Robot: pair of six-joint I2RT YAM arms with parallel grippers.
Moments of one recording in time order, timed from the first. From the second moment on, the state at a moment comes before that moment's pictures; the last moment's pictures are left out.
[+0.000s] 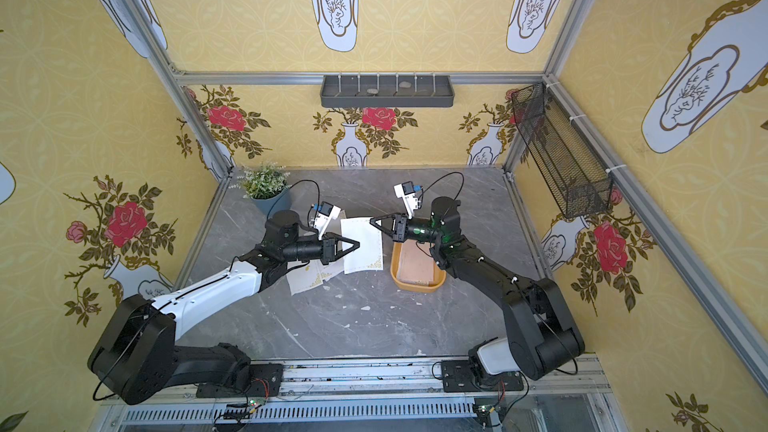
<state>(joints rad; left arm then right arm) -0.55 1.35 0.74 0.25 0.77 -0.50 0.49 1.40 0.76 0.57 -0.93 0.75</state>
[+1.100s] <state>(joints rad) -0.55 1.31 0.75 0.12 0.58 -0.46 0.49 1.37 0.73 0.47 -0.88 0.70</state>
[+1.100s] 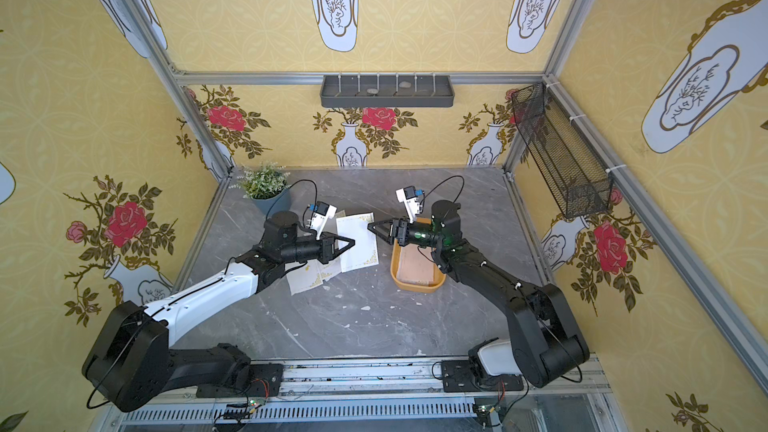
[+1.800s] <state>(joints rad) -0.40 1.42 0.78 -0.15 0.14 -0.53 0.49 1.35 0.75 0.28 -0.76 0.63</state>
